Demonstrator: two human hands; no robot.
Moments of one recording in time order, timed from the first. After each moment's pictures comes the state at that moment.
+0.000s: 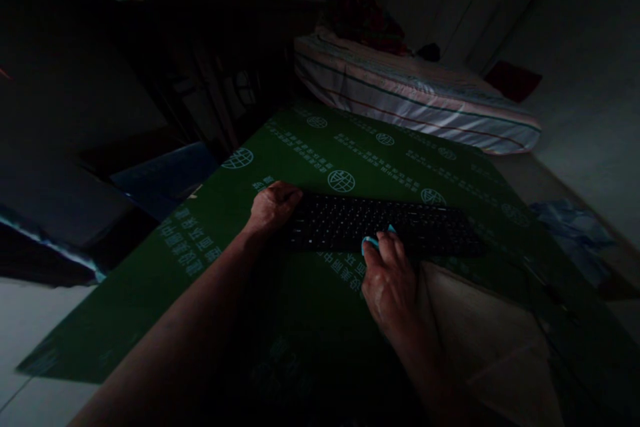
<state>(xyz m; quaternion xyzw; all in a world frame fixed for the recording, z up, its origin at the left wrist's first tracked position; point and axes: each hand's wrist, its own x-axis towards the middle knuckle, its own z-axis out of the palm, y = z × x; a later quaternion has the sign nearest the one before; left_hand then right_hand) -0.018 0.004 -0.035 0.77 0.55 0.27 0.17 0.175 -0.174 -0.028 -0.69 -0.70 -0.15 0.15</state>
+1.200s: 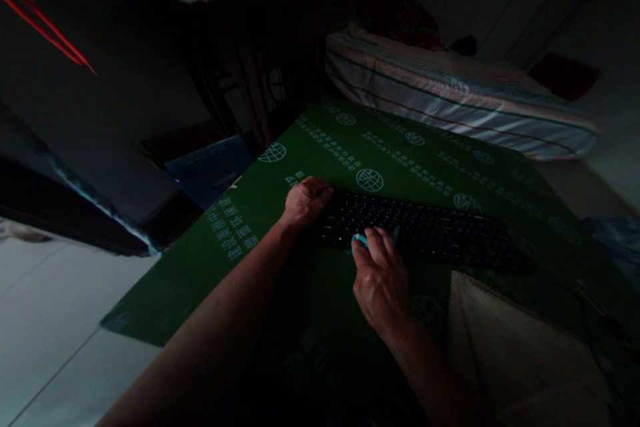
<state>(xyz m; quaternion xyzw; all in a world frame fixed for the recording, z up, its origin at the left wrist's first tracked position) -0.016 -0.003 -0.035 0.77 0.55 0.27 0.18 0.126 -0.157 -0.036 -0.63 -0.75 -0.07 0.18</state>
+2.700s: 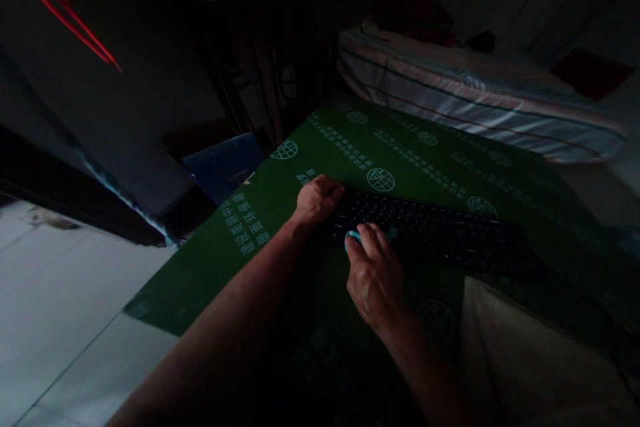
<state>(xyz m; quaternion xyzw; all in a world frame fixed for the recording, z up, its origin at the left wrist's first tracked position) -0.015 -0.006 -0.034 0.77 0.55 0.27 0.17 0.110 -0.149 -0.029 -0.60 -0.78 -0.05 0.18</state>
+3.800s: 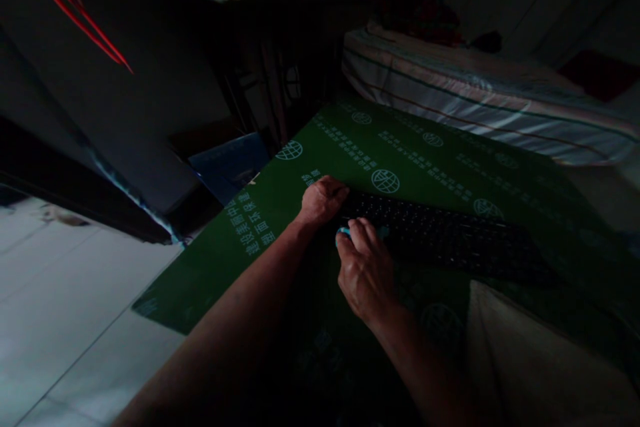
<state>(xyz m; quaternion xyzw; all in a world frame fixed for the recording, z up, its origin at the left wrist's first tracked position) -0.014 -0.007 -0.034 0.77 0.55 0.27 0.18 0.093 -0.139 -0.025 -0.57 -0.80 -0.01 0.18</state>
